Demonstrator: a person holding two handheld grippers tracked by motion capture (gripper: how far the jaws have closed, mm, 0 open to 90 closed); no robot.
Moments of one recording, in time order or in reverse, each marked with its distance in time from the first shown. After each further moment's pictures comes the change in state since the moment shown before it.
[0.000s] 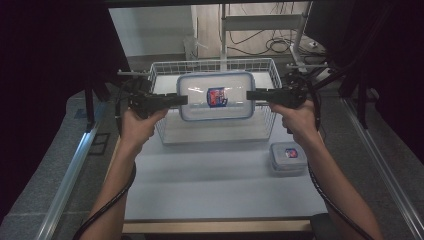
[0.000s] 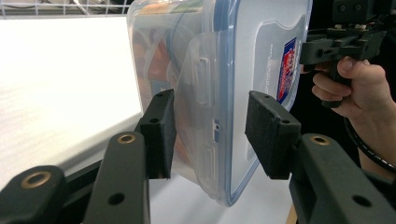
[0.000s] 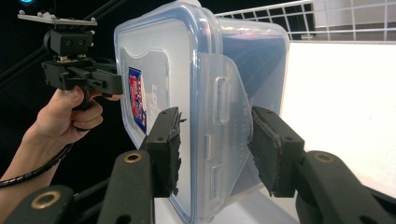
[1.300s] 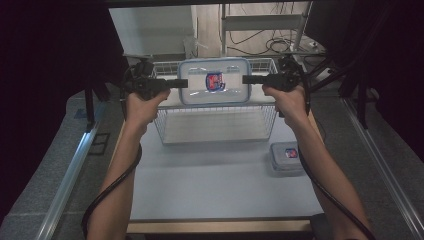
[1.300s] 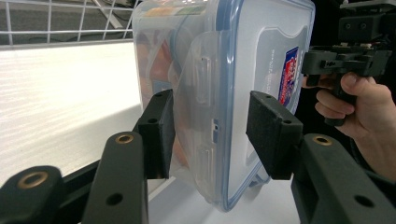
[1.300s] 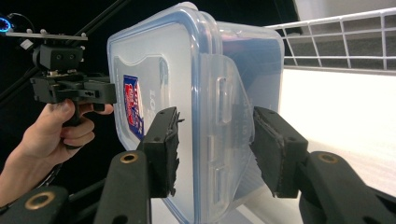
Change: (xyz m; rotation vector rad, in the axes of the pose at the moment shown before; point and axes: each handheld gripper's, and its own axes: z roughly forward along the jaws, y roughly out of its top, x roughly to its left) left arm 0.031 0.033 0.017 0.000 0.032 -0.105; right arm -0.032 0.030 0.026 -0.017 -0.036 0.091
